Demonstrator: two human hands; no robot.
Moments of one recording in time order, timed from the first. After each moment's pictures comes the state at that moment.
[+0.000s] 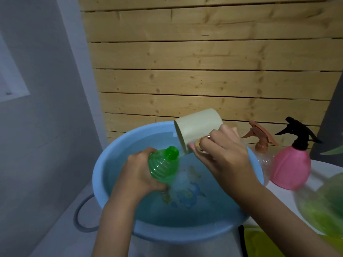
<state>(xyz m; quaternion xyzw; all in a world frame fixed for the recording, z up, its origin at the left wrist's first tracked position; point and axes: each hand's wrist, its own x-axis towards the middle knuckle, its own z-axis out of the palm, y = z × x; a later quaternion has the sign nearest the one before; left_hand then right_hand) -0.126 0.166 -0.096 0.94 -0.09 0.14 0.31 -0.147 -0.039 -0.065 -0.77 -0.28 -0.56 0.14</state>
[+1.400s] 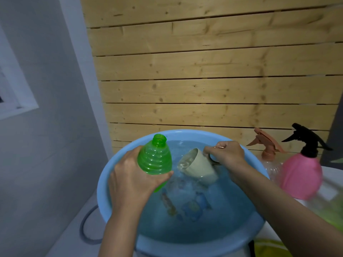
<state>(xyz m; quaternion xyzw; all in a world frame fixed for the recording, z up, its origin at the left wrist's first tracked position) -0.152 0.152 -0.067 0.89 0.04 0.30 0.35 -0.072 -0.054 -0.080 -0.80 0.14 -0.16 0.56</state>
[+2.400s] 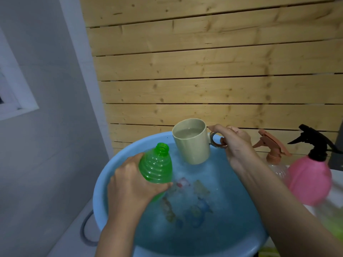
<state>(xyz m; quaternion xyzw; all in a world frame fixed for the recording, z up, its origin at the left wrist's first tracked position) -0.140 0.157 -0.077 0.91 0.04 0.26 0.32 -0.069 -0.054 -0.045 -0.60 0.09 -0.17 0.78</state>
